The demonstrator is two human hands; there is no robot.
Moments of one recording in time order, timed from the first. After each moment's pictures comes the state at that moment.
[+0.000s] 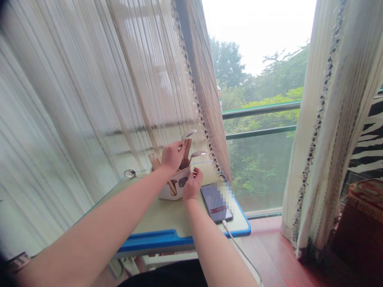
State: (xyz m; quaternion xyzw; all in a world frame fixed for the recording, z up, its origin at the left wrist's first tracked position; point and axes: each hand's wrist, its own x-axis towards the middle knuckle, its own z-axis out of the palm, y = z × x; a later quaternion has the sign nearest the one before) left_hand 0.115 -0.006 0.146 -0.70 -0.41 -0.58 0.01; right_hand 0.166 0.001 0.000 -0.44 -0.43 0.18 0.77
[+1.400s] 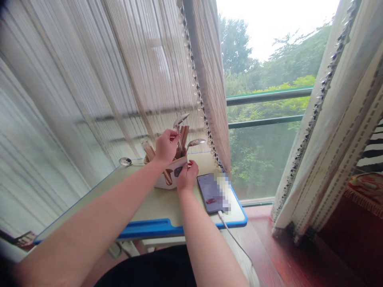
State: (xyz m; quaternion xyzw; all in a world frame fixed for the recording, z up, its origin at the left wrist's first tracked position) left_hand 0.118 -0.002 0.132 -0.68 -0.44 -0.58 0.05; right_hand 0.164 0.016 -0.020 -0.47 -0.42 0.14 0.76
